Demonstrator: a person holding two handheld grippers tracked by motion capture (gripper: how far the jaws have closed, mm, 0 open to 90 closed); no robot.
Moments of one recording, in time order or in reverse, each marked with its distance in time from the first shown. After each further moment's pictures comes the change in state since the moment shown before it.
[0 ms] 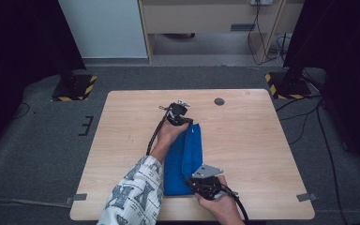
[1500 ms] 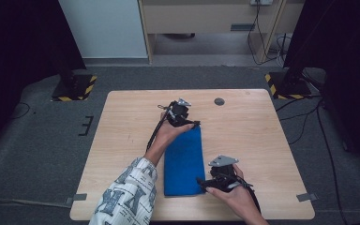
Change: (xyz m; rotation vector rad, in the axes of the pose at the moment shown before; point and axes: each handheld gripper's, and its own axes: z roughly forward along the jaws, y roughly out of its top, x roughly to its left) left arm -0.013 0.005 -0.028 -0.063 -0.013 0.080; right arm -0.048 -0.001 -0.018 0.077 -0.128 0.102
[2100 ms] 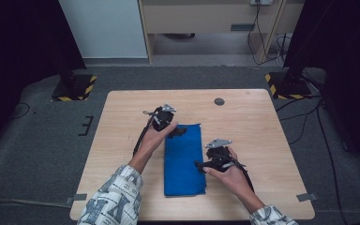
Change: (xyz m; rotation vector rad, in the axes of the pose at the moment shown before) left arm 0.026 -0.040 -0.030 -0.005 0.025 -0.017; right arm -0.037 0.032 0.045 0.008 -0.009 -0.011
